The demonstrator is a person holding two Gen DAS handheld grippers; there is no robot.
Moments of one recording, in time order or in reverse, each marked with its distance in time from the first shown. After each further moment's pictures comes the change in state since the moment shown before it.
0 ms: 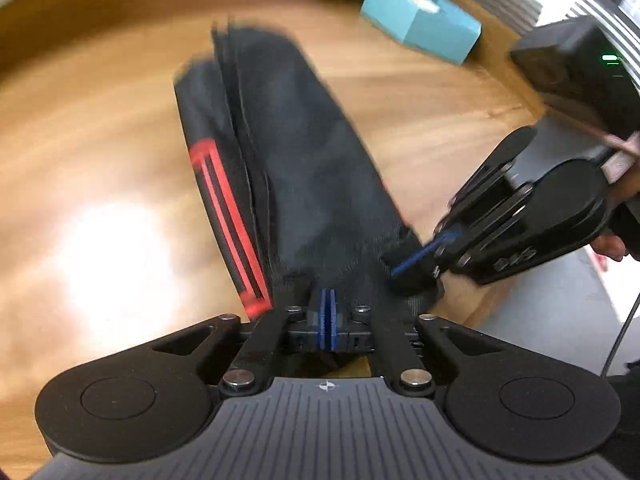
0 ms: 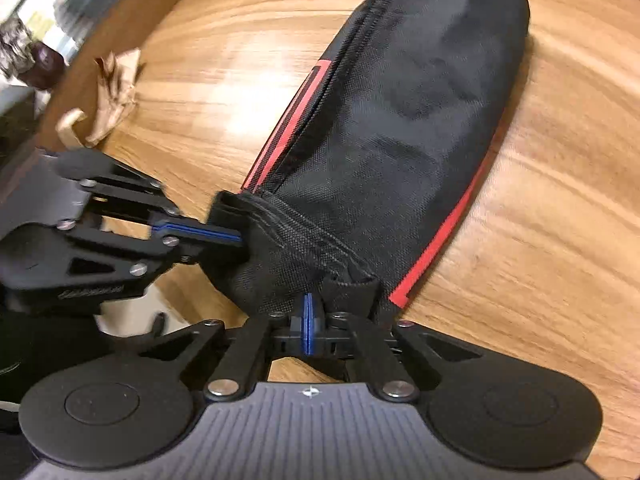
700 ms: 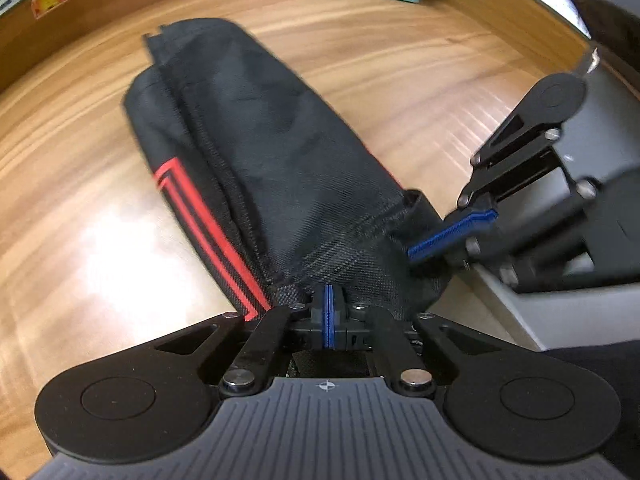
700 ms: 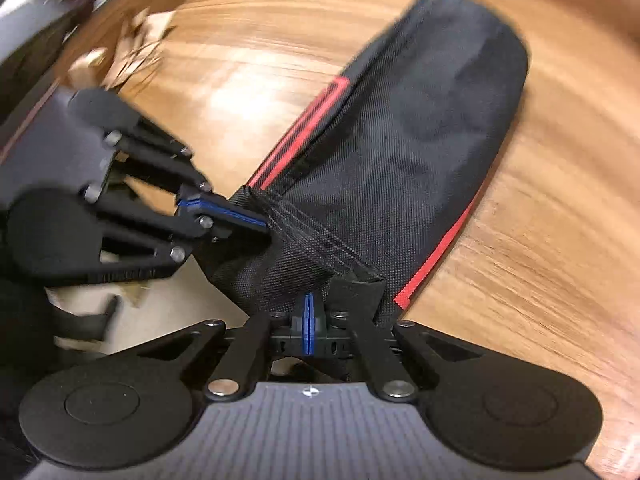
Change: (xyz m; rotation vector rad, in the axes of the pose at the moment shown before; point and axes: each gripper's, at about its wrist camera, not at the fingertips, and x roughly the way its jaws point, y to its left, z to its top) left arm -0.001 -0.053 -0.049 0.132 0.115 -0.032; right arm -0.010 0.071 -0.095 -0.250 -0.144 -0.174
